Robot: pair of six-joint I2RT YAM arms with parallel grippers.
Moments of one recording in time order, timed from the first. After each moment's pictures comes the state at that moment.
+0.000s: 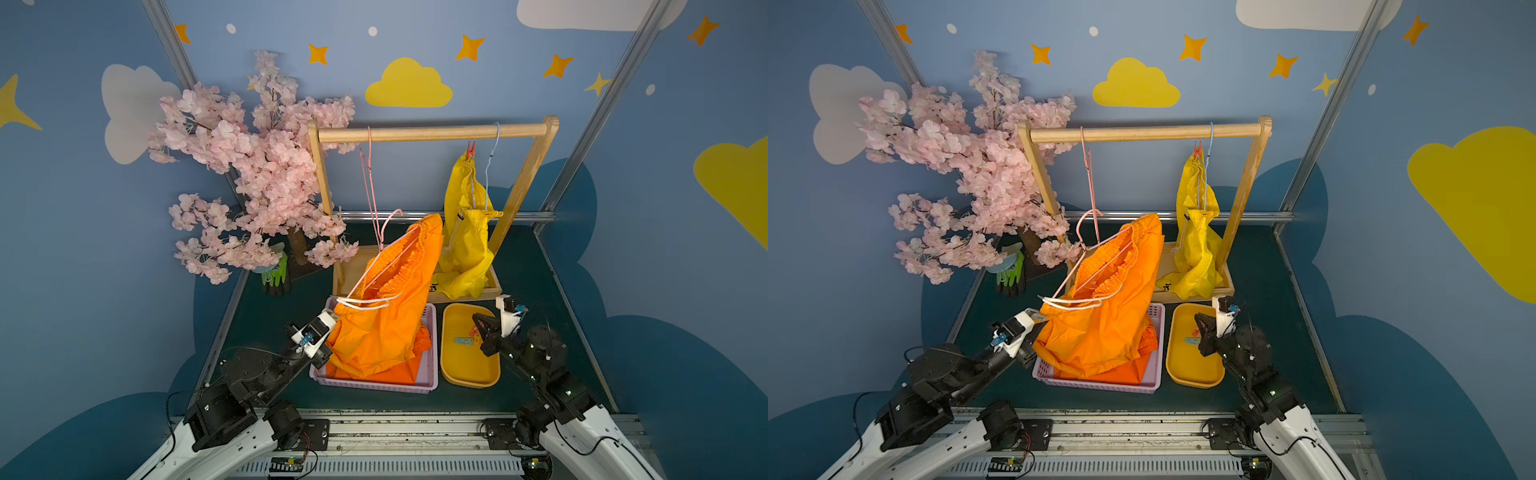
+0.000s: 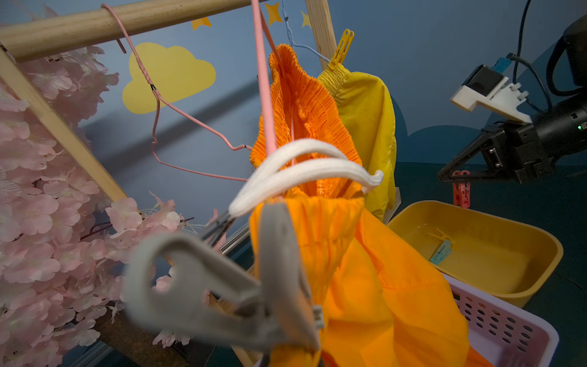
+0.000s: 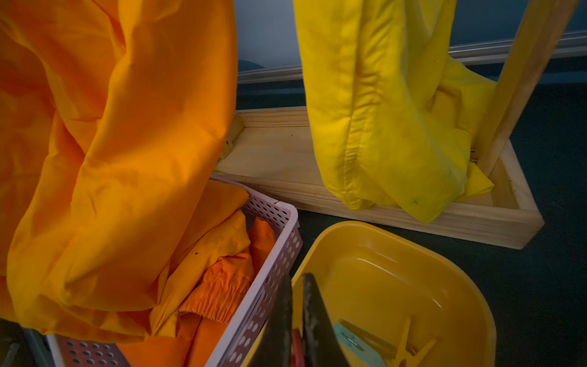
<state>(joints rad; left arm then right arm) -0.87 0.35 0.74 -0.45 -0.23 0.35 0.51 0.44 0.39 -0.24 -0.06 0.27</state>
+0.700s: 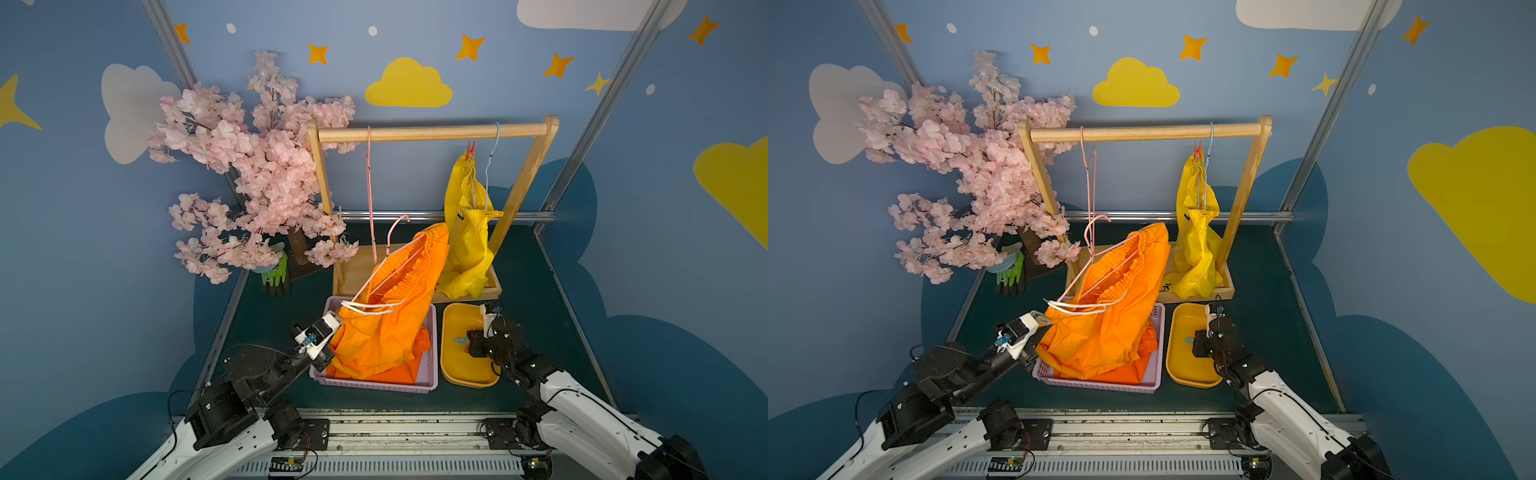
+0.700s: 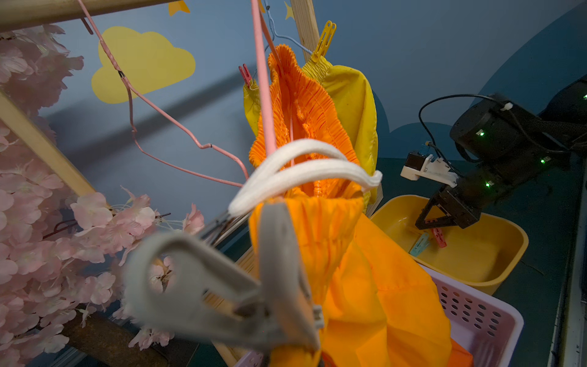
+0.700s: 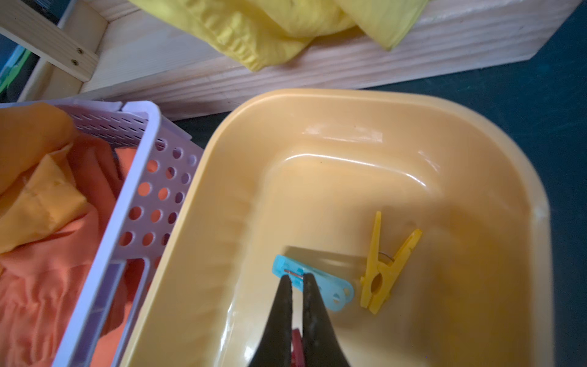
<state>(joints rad) -0.87 0.36 0.74 -0.49 -0.18 0.32 0.51 0.86 0.31 -0.17 0.04 0.44</state>
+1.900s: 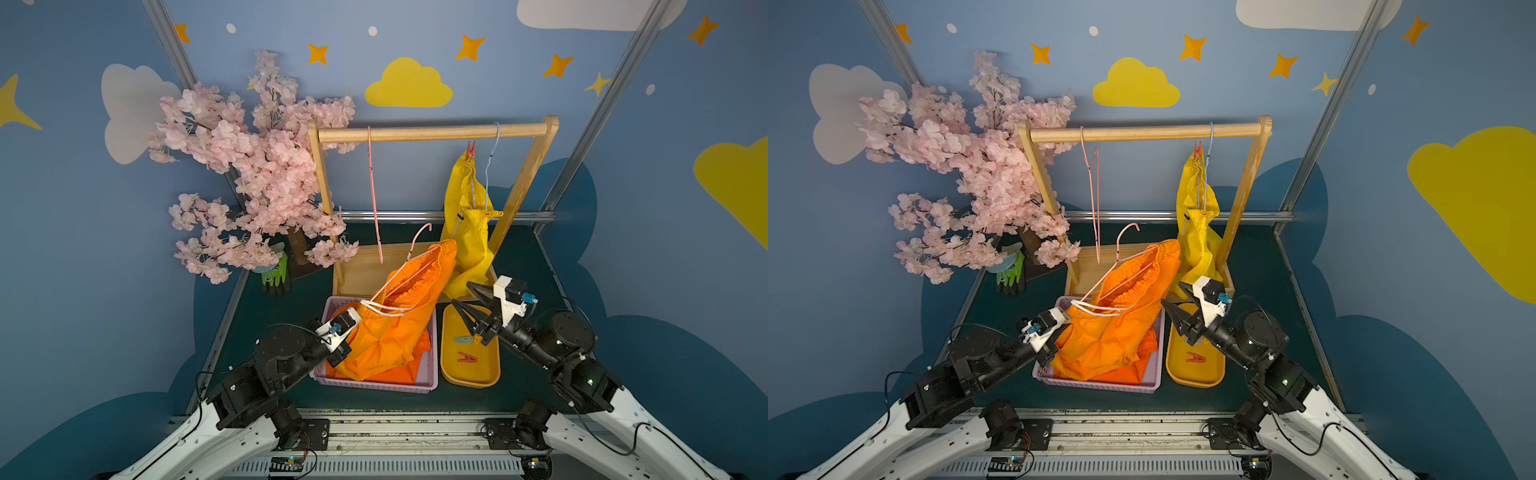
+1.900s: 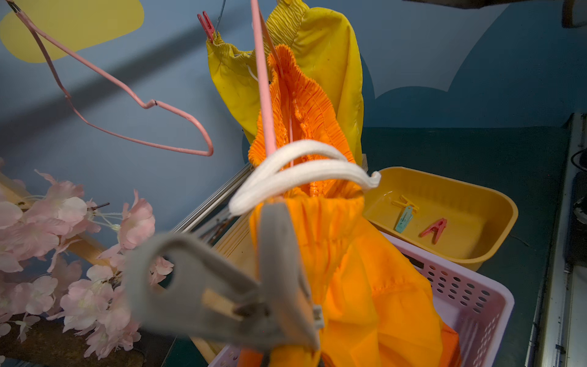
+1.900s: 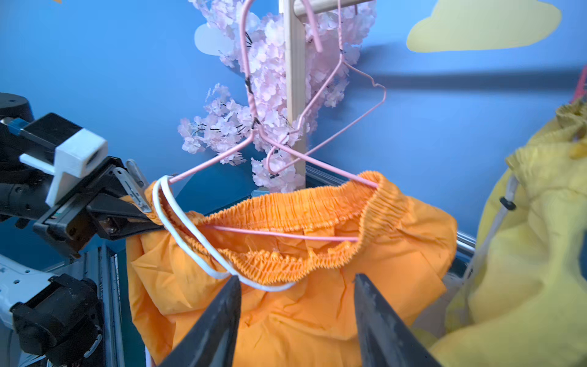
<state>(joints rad) -0.87 0.52 0.74 -0.46 -0.14 0.31 0.85 0.65 0.78 -0.06 -0.10 -0.01</state>
